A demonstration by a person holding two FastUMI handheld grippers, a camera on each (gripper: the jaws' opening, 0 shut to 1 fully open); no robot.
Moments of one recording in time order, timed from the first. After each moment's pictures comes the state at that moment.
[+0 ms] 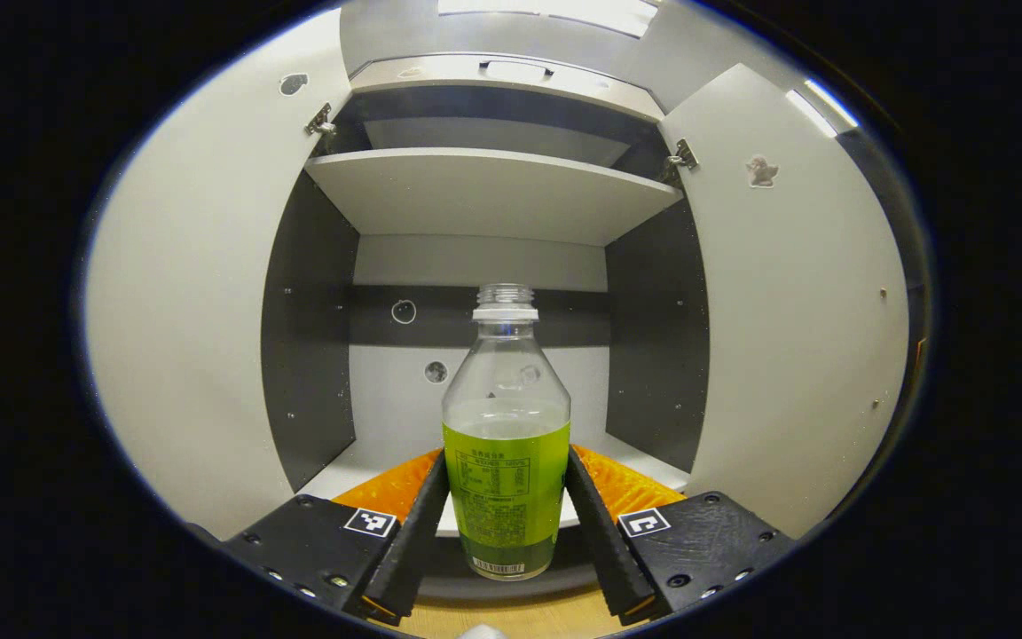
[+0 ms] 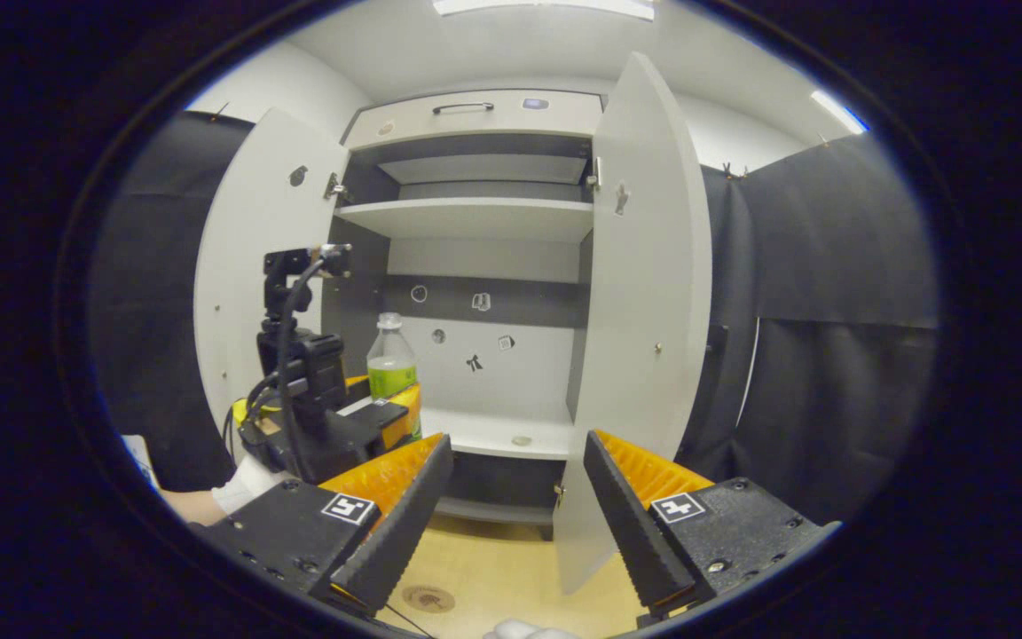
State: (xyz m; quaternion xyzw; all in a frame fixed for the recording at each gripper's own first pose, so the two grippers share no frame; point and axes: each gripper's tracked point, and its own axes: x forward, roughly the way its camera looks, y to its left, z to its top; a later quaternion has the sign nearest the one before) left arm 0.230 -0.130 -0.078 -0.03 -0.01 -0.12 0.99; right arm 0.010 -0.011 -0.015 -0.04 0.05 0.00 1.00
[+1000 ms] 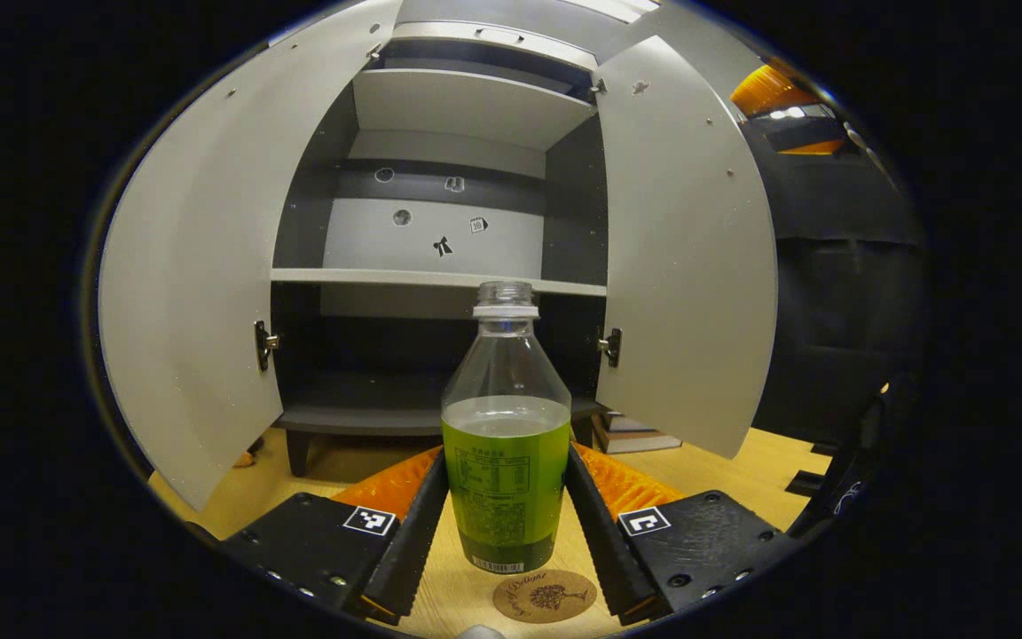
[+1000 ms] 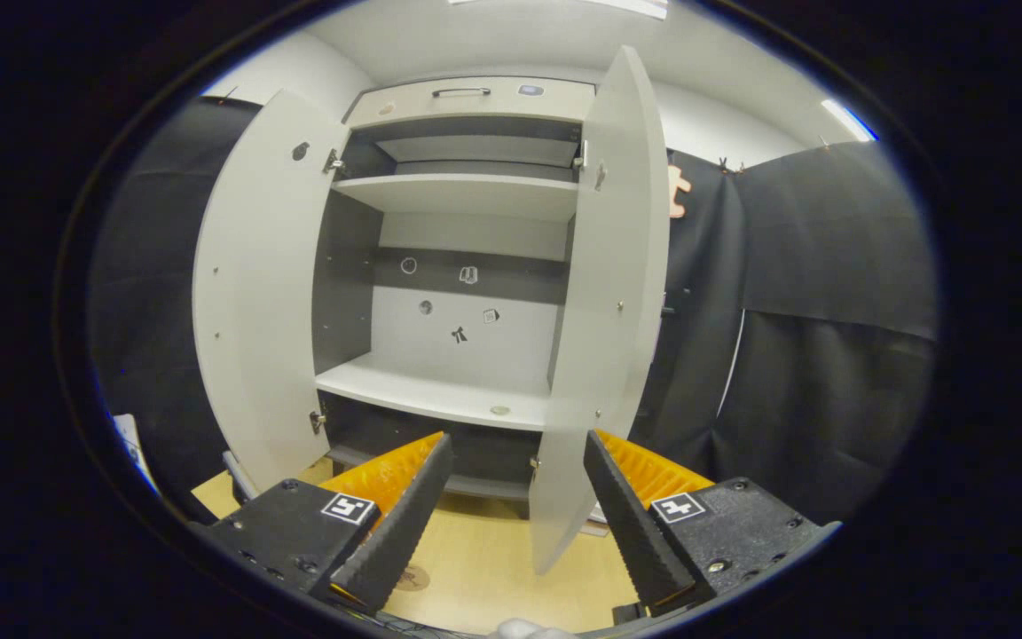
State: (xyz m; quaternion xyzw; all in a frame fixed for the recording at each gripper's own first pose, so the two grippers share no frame) left arm 0.100 -0.170 -0.332 -0.05 0.07 -0.21 0.97; right arm -0.012 -0.039 -0.038 -0.07 0.08 -0.02 0.99
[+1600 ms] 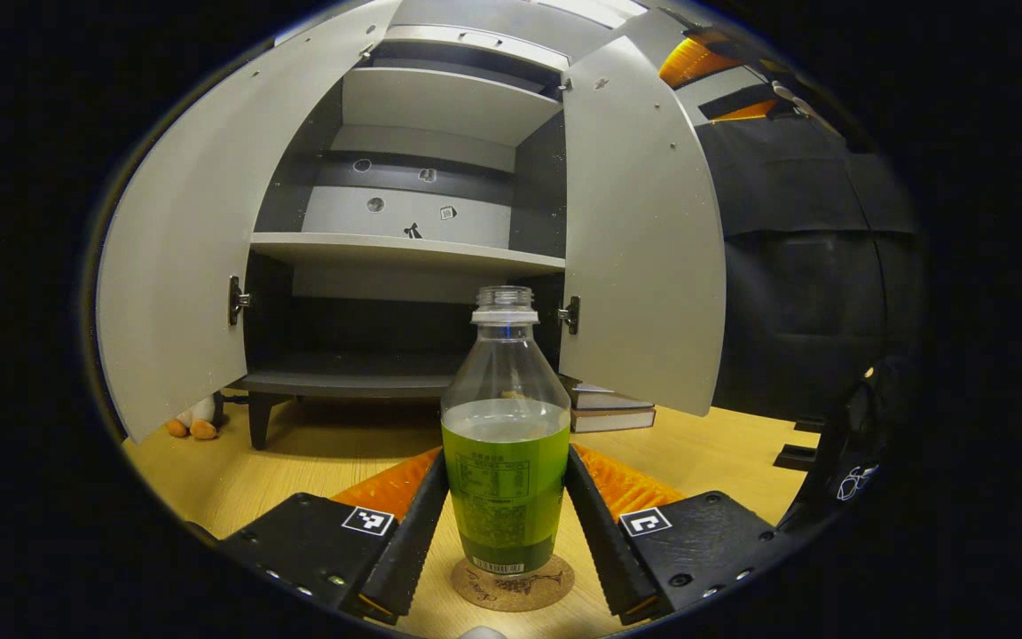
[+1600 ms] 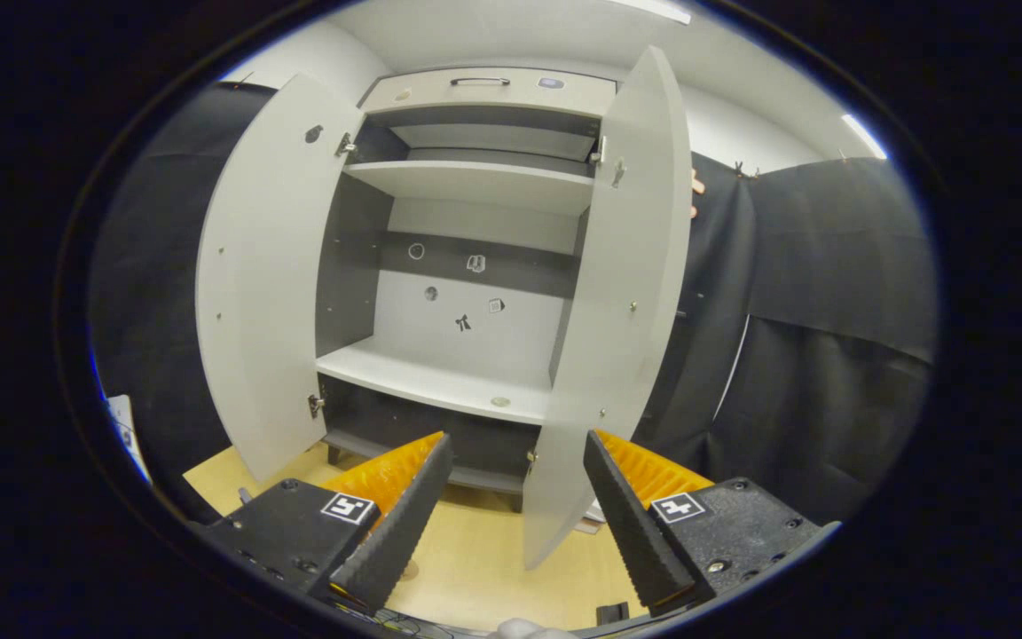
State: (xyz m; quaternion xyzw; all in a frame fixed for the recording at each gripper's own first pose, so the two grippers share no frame) left arm 0.074 -0.198 -0.371 -0.04 0.05 -0.24 0.97; right arm -0.012 -0.032 -0.045 -0.10 0.11 -0.01 0.99
